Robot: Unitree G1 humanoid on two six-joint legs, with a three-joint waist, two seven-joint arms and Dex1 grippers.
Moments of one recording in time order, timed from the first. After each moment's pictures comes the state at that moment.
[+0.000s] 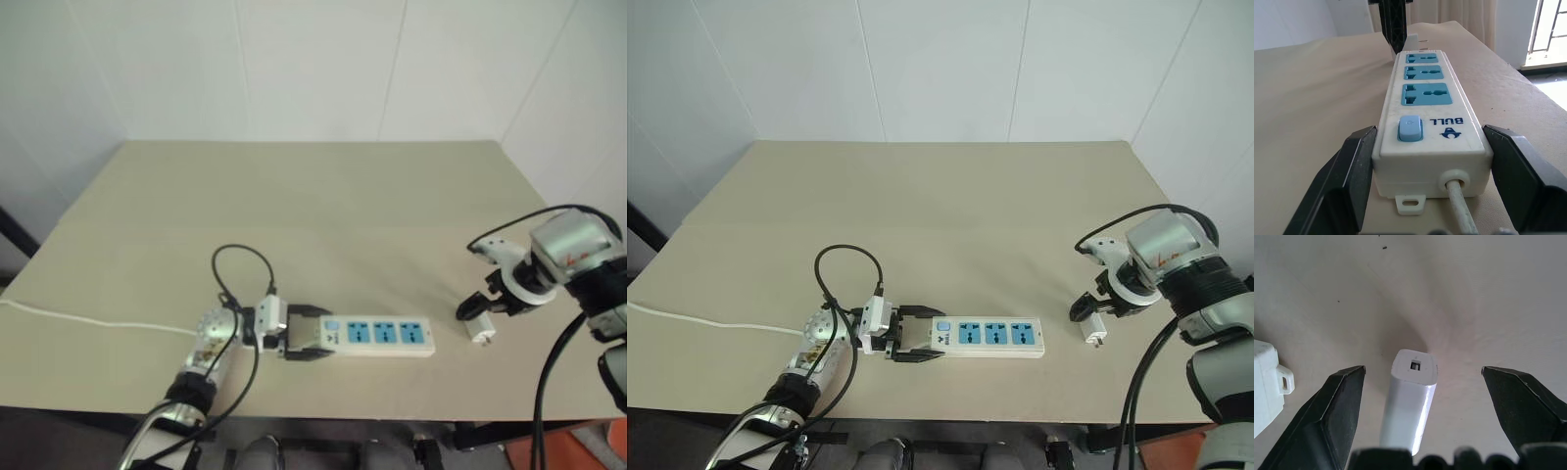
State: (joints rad) left arm -0.47 0.27 -0.17 0.59 -0.24 -0.45 -1.40; right arm -1.03 -0.99 0.61 0.37 0.34 1.56 0.92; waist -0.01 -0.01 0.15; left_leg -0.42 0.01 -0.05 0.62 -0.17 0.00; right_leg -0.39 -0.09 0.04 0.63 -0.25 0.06
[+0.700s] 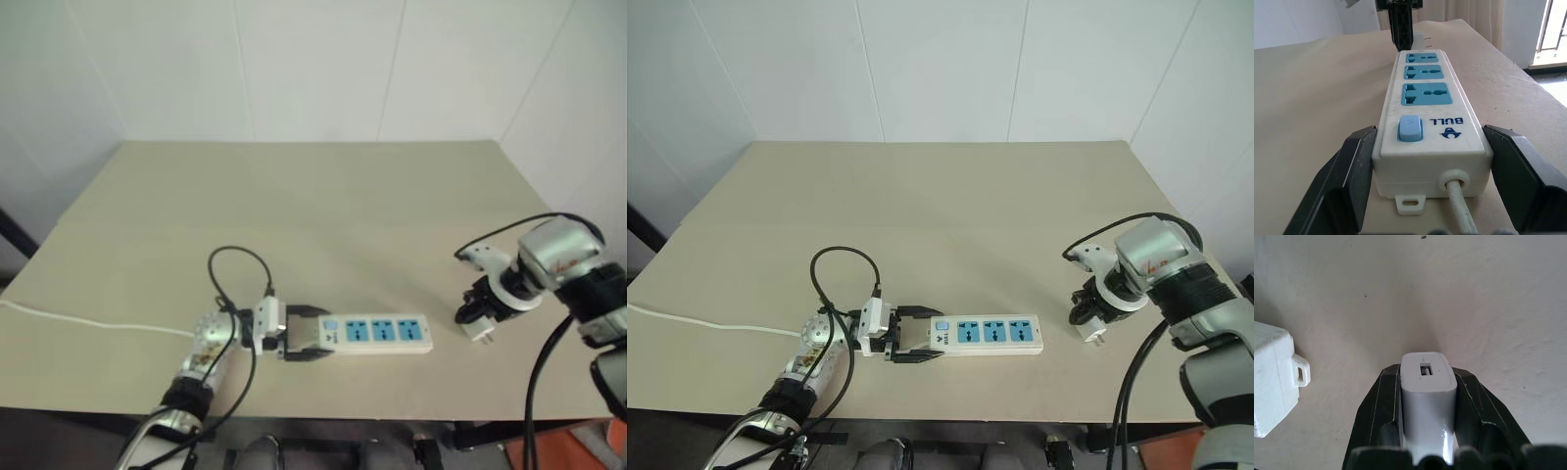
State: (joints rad) left arm -0.43 0.29 -0.18 0.53 -0.24 -0.42 -1.36; right arm -0.99 -1.00 0.62 0.26 0.37 1.55 0.91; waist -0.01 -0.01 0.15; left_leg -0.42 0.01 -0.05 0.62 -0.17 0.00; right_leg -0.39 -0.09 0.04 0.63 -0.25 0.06
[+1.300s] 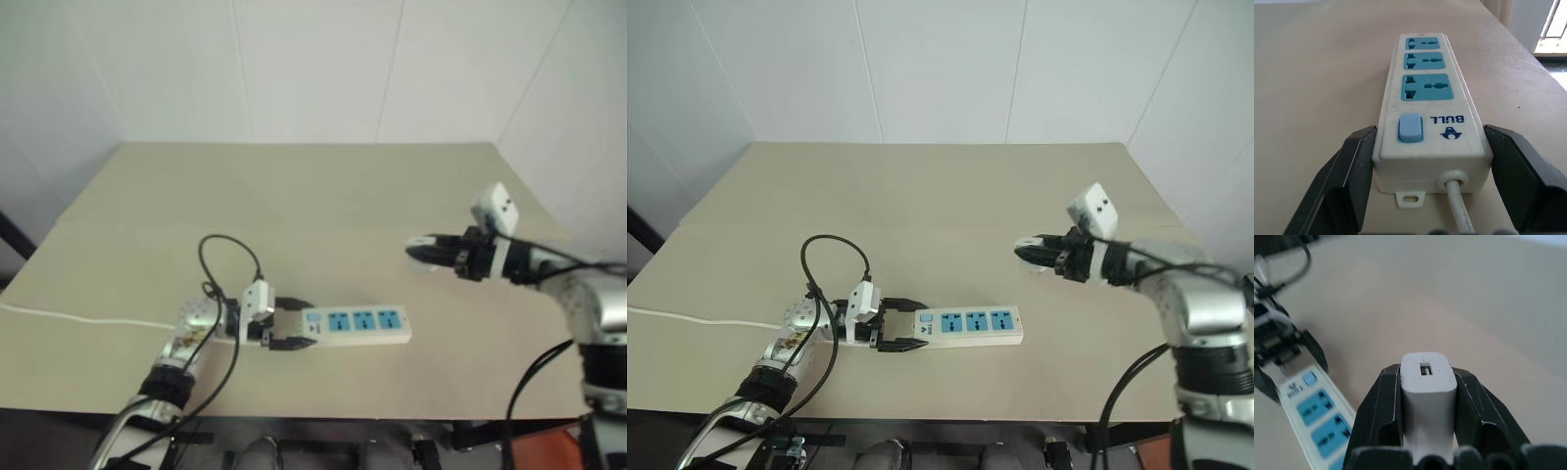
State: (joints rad) left arm -0.46 0.41 -0.18 0.45 -0.25 -0.17 -1.32; right arm -0.48 -0.69 -0.16 -0.06 0.52 0.58 1.01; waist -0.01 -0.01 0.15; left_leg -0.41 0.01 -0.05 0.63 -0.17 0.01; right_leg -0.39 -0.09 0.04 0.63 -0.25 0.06
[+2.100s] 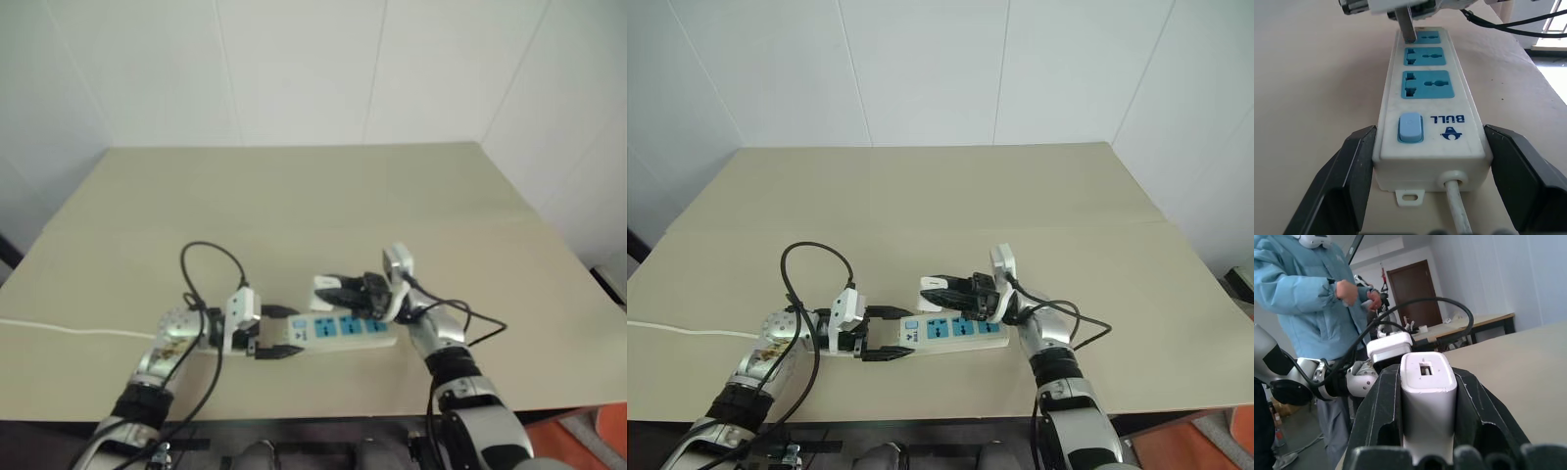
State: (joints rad) left arm -0.35 0.50 -0.16 0.28 -0.28 -0.09 -1.31; right arm -0.64 -0.14 -0.01 0.65 0.51 0.04 1.54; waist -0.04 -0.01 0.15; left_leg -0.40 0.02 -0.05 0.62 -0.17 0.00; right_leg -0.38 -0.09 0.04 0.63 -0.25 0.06
